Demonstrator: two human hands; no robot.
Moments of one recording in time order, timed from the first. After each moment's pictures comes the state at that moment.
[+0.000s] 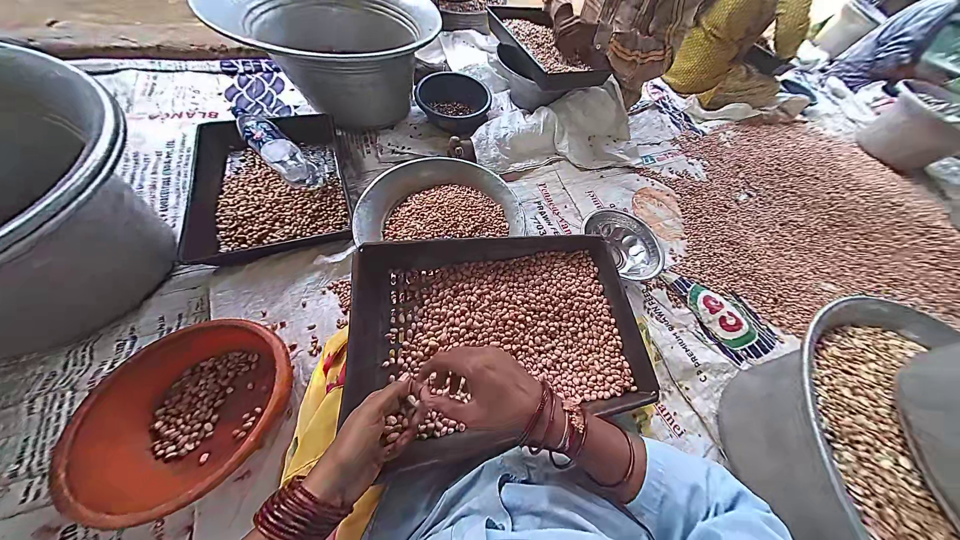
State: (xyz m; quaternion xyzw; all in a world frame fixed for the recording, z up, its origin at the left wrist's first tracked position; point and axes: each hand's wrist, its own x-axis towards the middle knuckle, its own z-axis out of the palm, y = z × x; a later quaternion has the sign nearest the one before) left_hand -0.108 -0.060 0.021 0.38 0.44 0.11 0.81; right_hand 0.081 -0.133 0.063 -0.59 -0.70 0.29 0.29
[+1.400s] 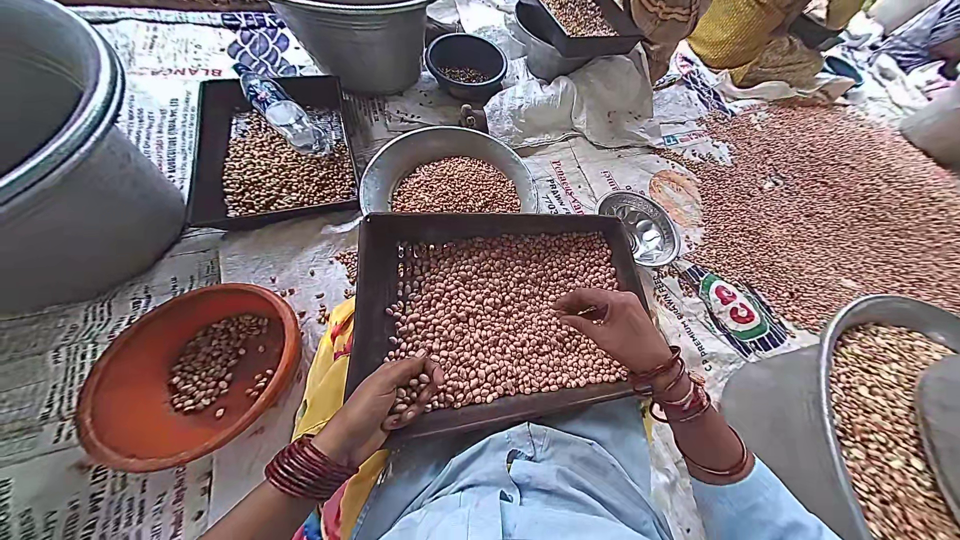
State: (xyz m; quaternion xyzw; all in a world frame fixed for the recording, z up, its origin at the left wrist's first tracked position) left_hand -0.111 -0.056 0.020 0.40 0.39 0.06 0.83; right_hand 0.192 -0.199 0.086 -0.74 -0.56 0.21 0.30
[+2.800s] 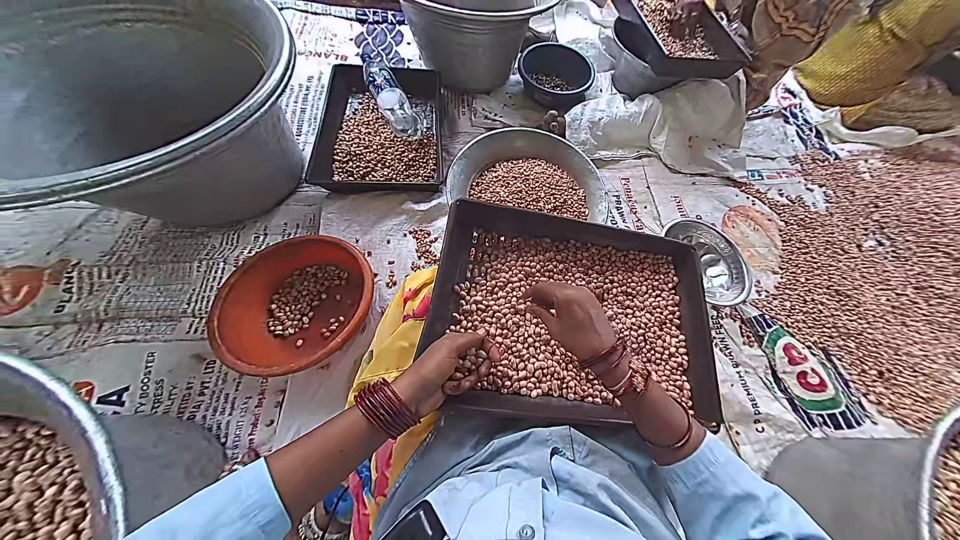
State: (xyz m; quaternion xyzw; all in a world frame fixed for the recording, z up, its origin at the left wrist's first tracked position) left_hand -0.109 -0.054 0.032 0.36 0.41 0.06 0.83; right_hand 0.114 -0.105 0.050 -0.68 -0.68 0.18 0.21
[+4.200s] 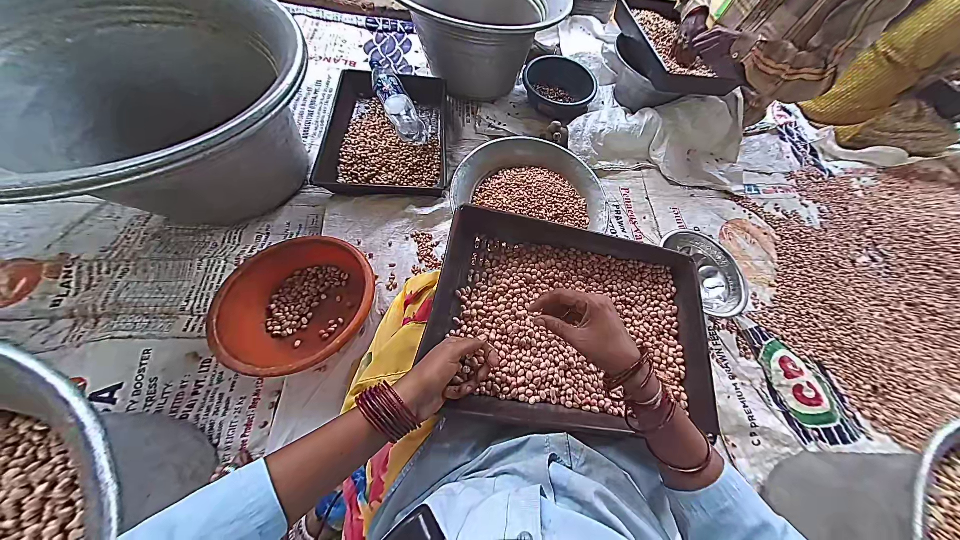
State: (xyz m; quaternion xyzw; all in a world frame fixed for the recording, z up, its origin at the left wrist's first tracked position) left_hand -0.109 -0.054 0.030 0.36 0.41 0.06 0.83; right_hand 0.131 -0.115 0.065 -0.63 -0.64 0.28 0.33
